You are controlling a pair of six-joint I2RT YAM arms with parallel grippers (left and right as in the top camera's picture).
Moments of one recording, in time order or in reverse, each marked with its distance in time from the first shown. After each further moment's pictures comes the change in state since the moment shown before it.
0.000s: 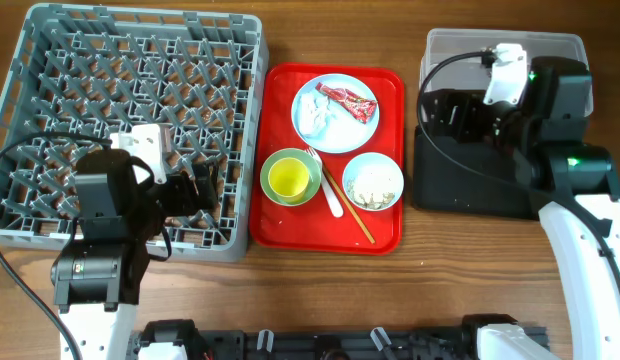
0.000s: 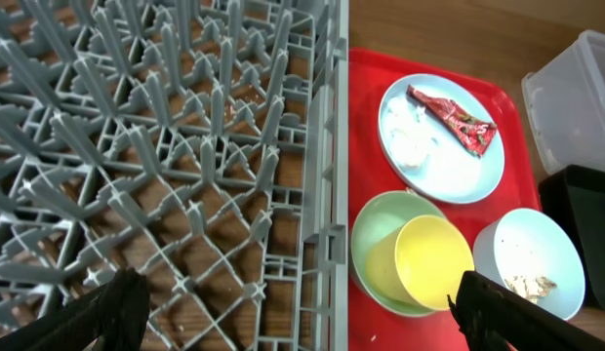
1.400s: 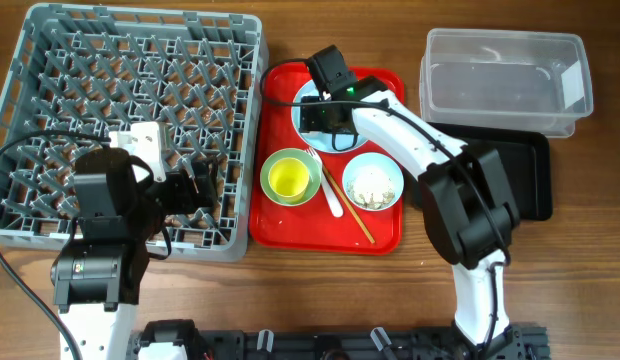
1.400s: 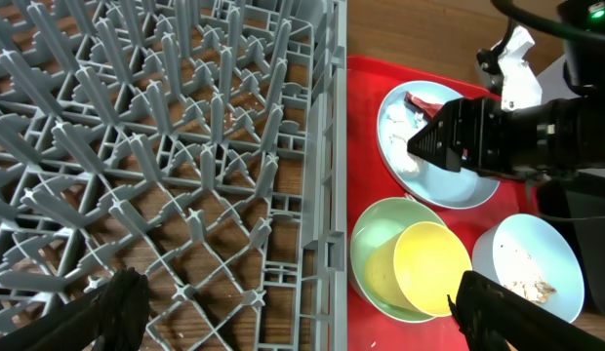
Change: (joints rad) left arm 0.000 0.001 0.002 0.012 0.000 0.000; right arm 0.486 0.916 0.420 0.057 0.314 0.407
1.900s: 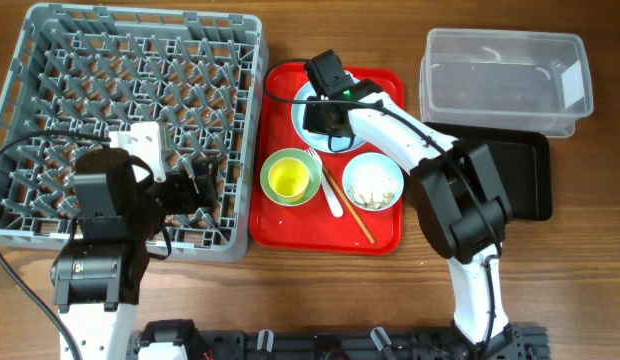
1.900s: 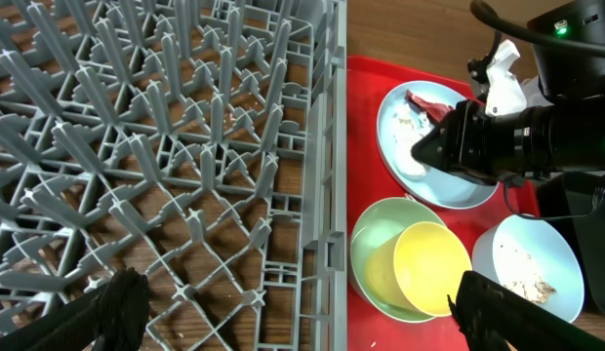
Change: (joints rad) left arm 0.000 0.000 0.000 0.000 0.000 0.000; right arm 0.000 0.039 0.000 0.029 0.009 0.108
